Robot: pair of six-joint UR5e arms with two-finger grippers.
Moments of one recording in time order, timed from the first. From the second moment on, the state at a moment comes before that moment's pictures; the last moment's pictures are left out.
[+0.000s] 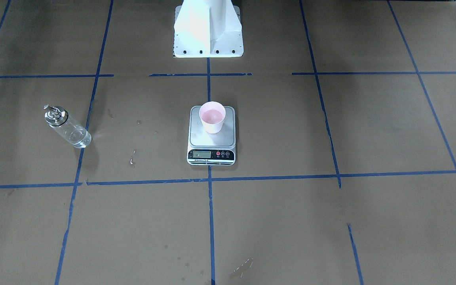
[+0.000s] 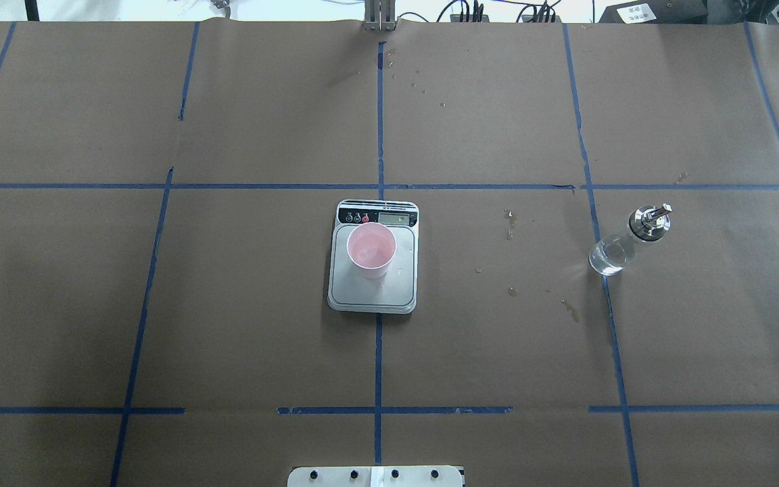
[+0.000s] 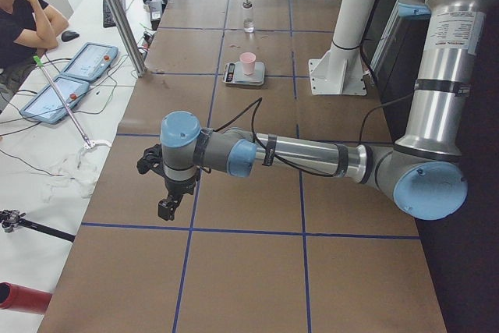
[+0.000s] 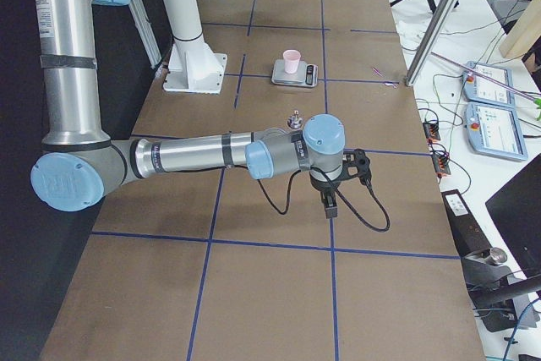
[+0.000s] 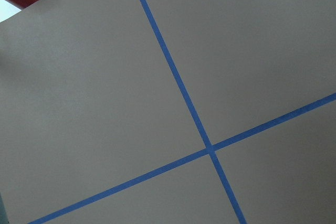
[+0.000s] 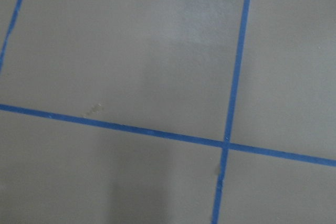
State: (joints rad) left arm -1.57 -1.68 -1.58 -1.70 -2.23 0.26; right arm 1.55 -1.55 1.68 -1.47 2.37 0.02
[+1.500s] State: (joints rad) left arm -1.57 -1.57 -1.50 -1.69 -2.33 0.26; right arm 1.53 -1.62 1.70 -1.60 2.24 -0.19
